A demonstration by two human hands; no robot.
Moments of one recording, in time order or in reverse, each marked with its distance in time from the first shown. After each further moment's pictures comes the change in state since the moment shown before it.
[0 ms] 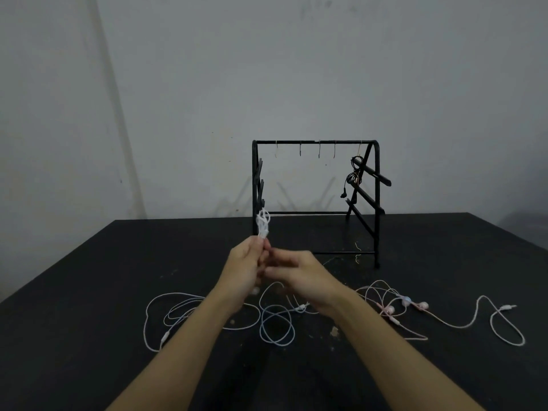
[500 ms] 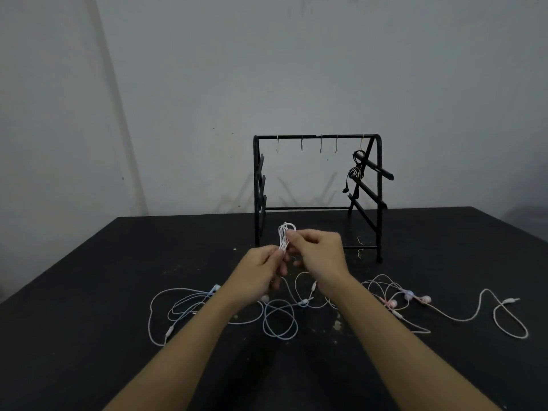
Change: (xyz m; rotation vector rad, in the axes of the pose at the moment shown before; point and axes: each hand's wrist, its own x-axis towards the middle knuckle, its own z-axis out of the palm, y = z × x) left_hand -0.008 -0.001 0.001 0.380 -0.185 0.057; right_hand 0.007 -0.007 -0.006 0.076 0.525 -0.076
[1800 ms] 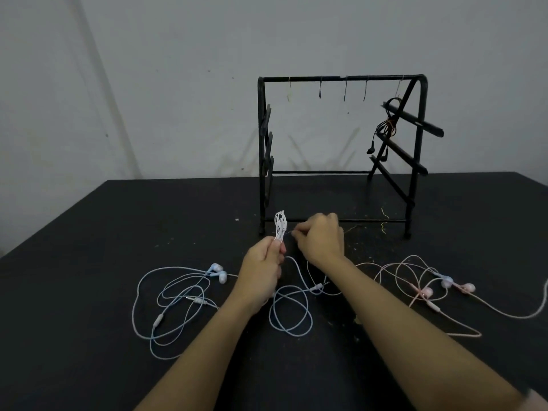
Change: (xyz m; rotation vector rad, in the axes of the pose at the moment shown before) left_hand 0.035 -0.079 0.028 -0.258 0.219 -0.134; right_hand 0.079 0.090 0.014 -1.053 -0.023 -0.128
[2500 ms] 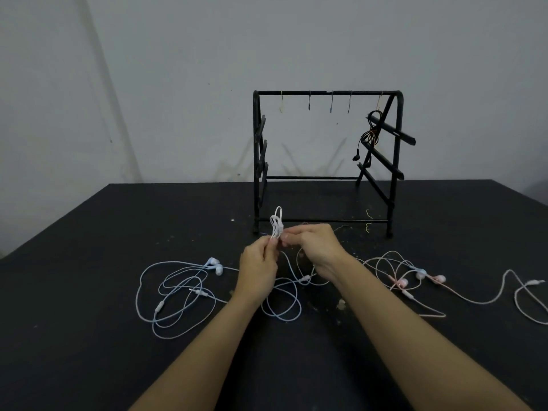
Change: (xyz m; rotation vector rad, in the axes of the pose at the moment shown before) left_hand -0.014 0.002 0.010 0.227 0.150 0.213; right_hand -0.046 -0.015 -0.046 0.977 -0.282 0.265
